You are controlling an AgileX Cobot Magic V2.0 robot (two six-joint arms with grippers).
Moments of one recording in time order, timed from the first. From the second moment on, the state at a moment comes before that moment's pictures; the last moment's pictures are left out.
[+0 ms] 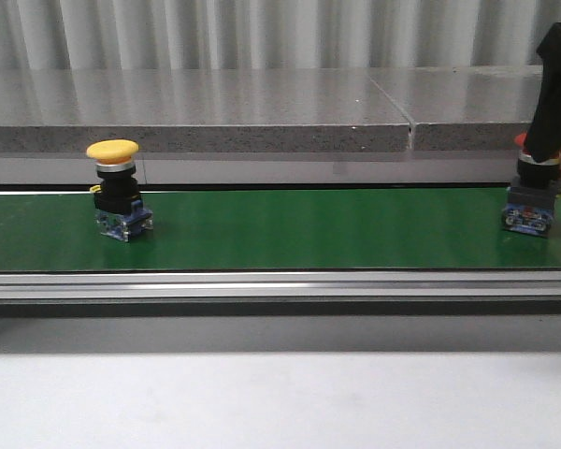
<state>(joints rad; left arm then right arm) -0.09 0.30 -0.45 0.03 0.50 0.00 0.09 1.36 -0.97 0.14 0.67 -0.12</state>
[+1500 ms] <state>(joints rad) -0.09 0.30 -0.45 0.03 0.50 0.00 -0.41 1.74 -1.33 0.06 0.69 -0.03</state>
